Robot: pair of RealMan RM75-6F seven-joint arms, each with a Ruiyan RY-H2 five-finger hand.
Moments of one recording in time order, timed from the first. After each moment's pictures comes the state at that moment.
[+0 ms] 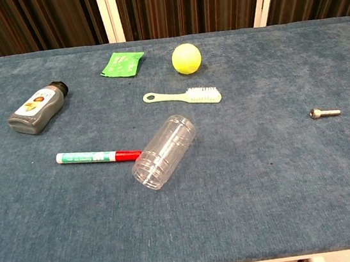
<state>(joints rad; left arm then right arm) -0.08 -1.08 -0.04 -1.68 1.42 1.45 0.11 0.16 -1.07 0.07 -1.63 -1.51 1.34 -0.06</state>
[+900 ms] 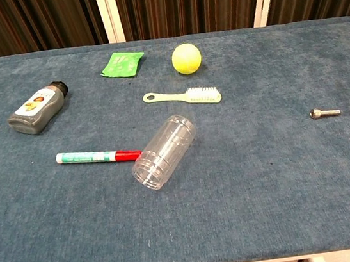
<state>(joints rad) -0.07 -1.09 -0.05 -1.70 1.38 1.46 0.16 0.40 -1.47 0.10 -1.04 -1.44 1.05 0.24</state>
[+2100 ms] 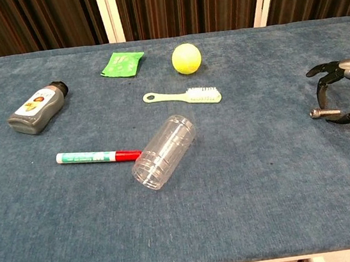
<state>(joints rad) -0.07 -1.09 -0.05 -1.70 1.36 1.45 0.17 0.49 -1.56 0.08 -1.08 -1.42 0.95 0.20</state>
